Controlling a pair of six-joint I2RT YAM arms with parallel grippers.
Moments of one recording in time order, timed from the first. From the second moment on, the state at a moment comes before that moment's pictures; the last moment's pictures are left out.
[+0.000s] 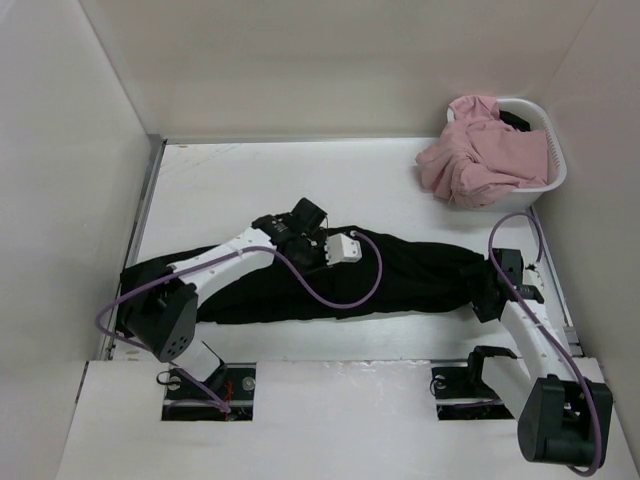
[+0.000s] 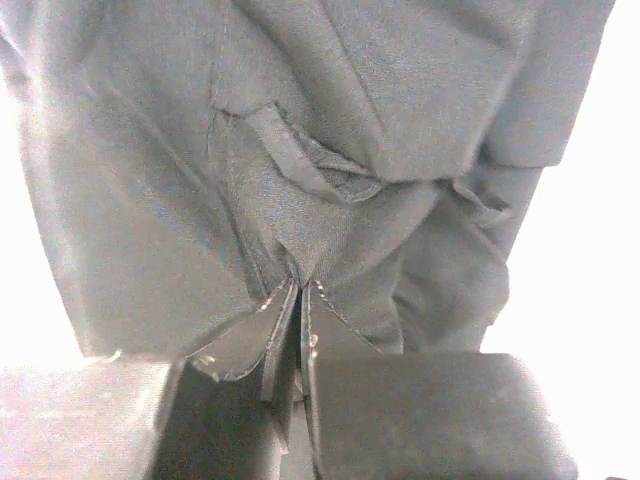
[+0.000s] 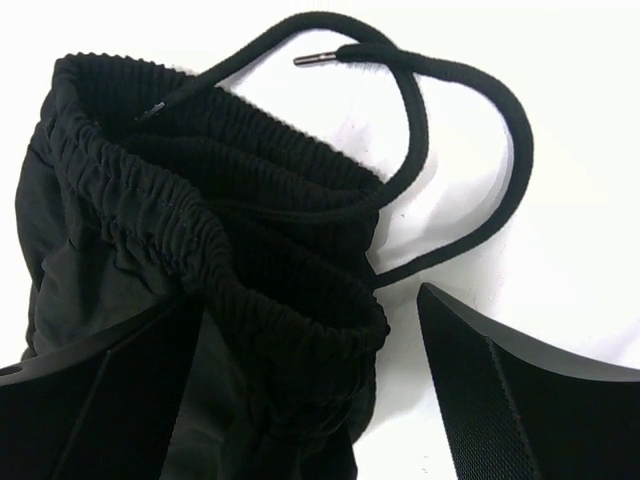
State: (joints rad) left arm -0.71 1.57 1.10 -0.64 0.27 0.68; right arm -0.11 0.91 0.42 -0.54 0.19 1.13
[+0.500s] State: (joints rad) left arm -0.78 1.58 0.98 -0.76 0.27 0.67; right arm -0.16 0.94 0.42 -0.48 0.19 1.05
